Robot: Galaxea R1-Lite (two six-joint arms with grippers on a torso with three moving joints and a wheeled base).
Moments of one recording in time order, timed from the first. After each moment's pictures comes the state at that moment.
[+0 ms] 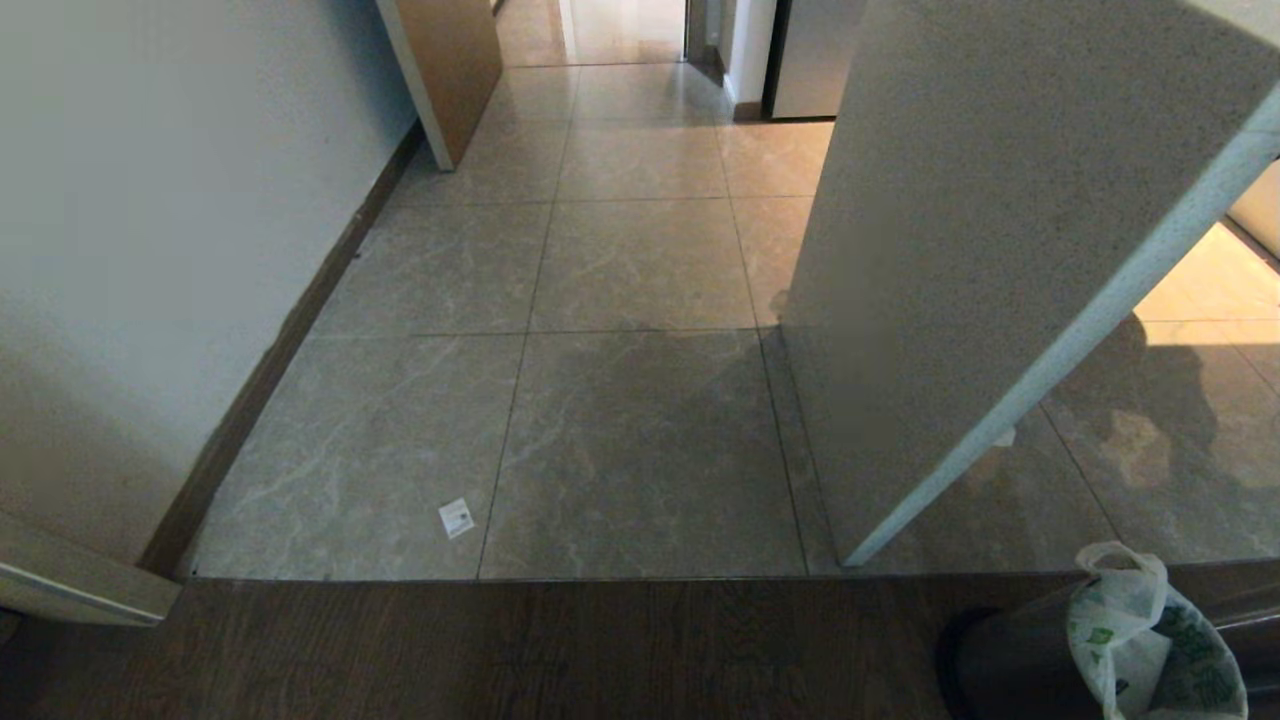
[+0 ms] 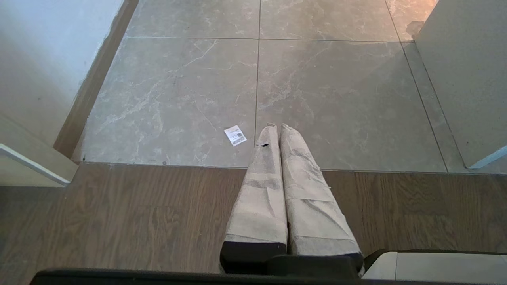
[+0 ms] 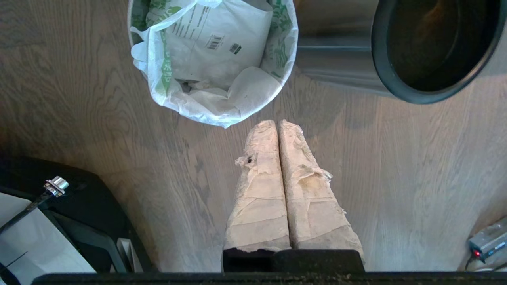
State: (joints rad) left arm 0.00 0.00 0.00 0.00 -0.01 0.00; right arm -1.11 1.56 -0.44 -0.20 0.45 -0.84
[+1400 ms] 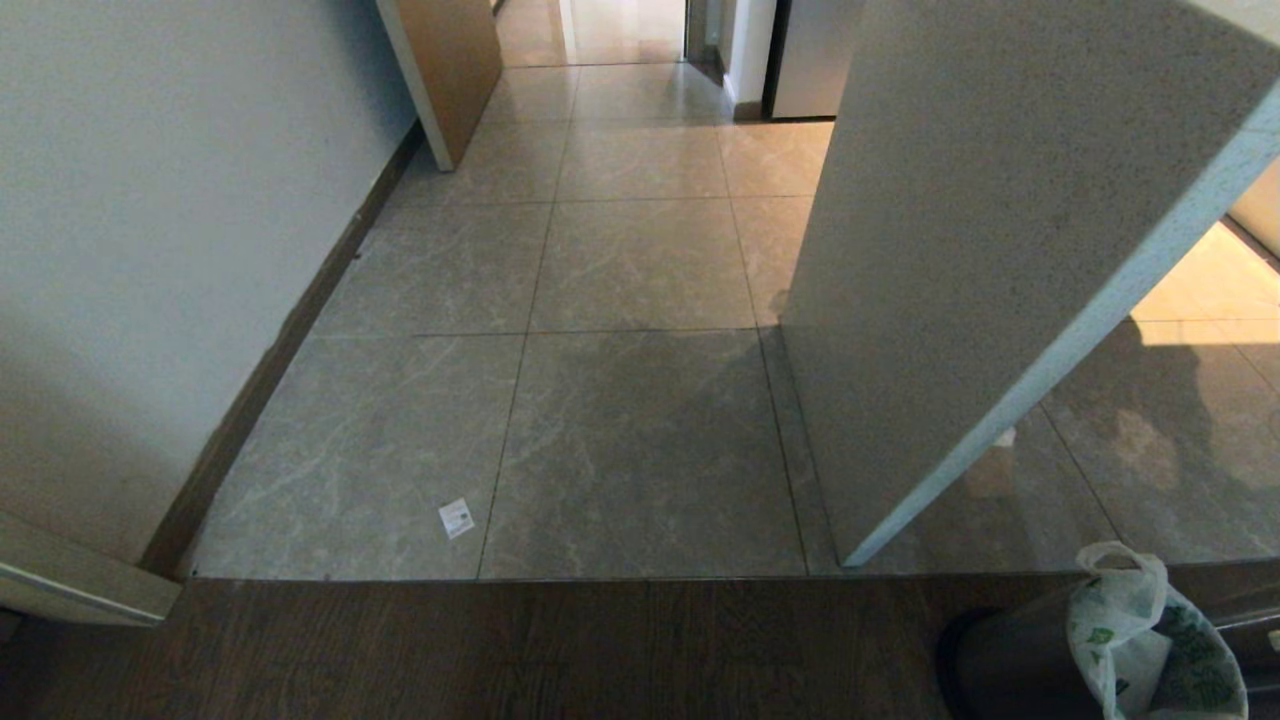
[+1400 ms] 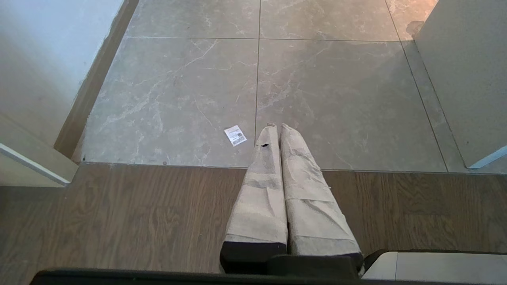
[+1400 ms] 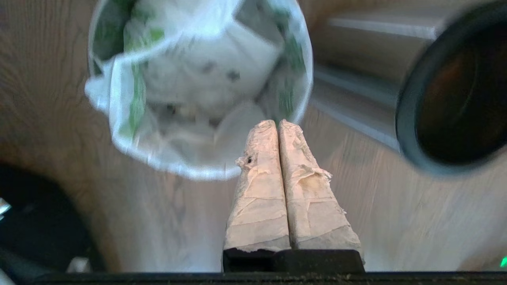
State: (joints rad) left arm 0.00 0.00 0.00 0.00 -0.01 0.00; right arm -0.90 1.96 -0.53 -0.52 0.37 -0.83
